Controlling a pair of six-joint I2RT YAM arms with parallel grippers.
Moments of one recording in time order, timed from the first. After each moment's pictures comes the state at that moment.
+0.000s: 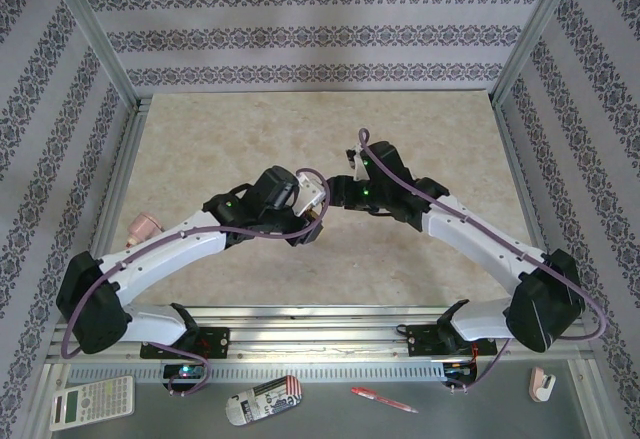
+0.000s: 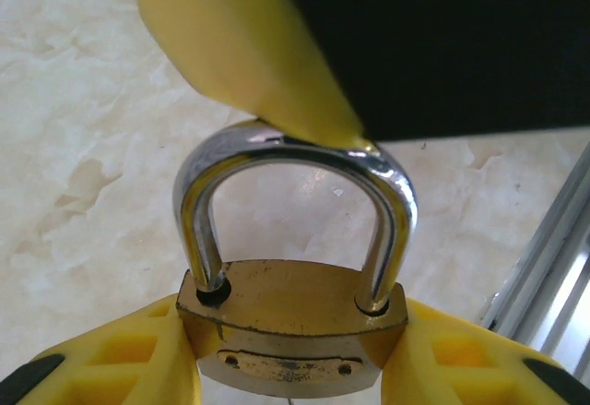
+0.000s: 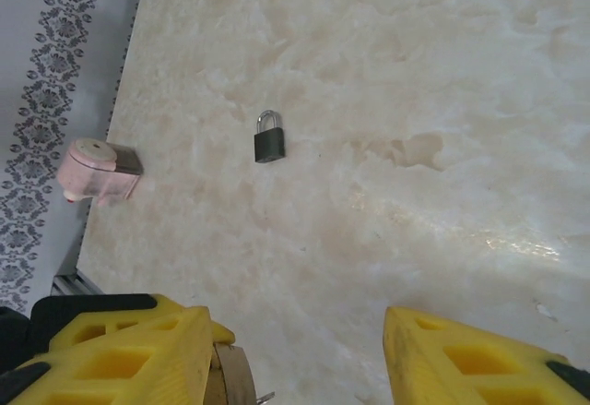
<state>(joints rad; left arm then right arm) -0.78 1.33 1.04 -0.55 0.16 -0.06 0.63 1.34 1.05 -0.43 -0.31 0.69</state>
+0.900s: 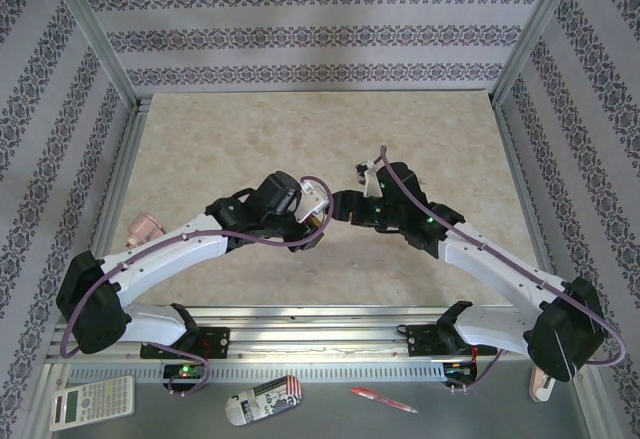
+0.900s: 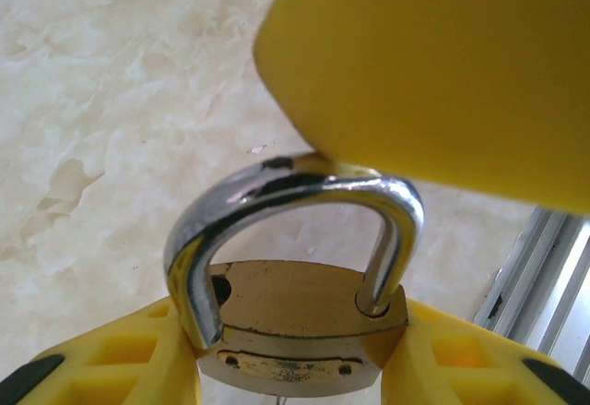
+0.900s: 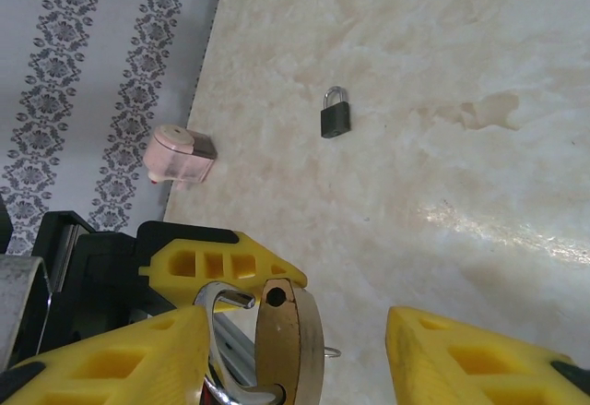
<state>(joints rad) -0.80 1.33 1.02 -0.55 0.17 -0.02 0.65 1.15 0.81 -0.22 -0.40 0.81</state>
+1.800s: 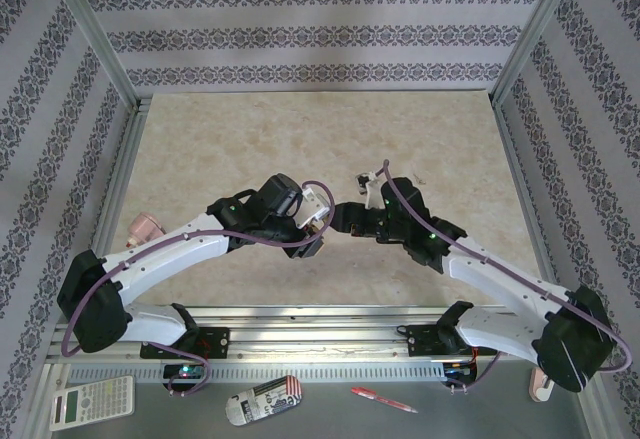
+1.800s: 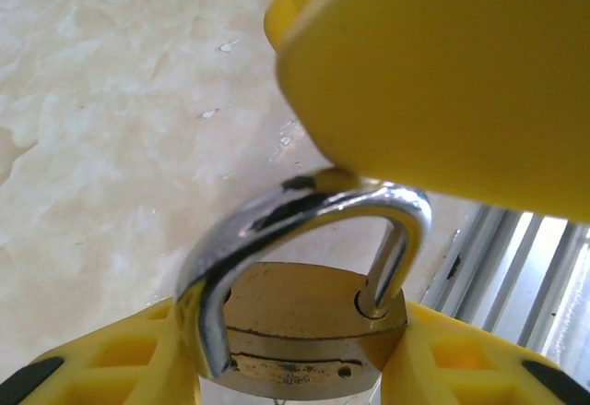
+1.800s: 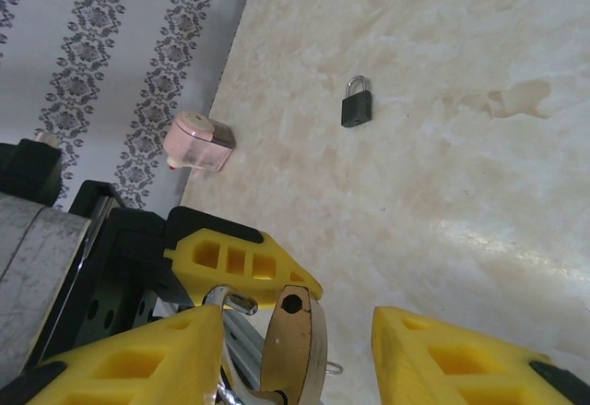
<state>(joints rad) -0.80 1.34 1.02 -0.60 0.26 -0.02 0.68 1.06 0.67 -0.09 -0.41 0.82</state>
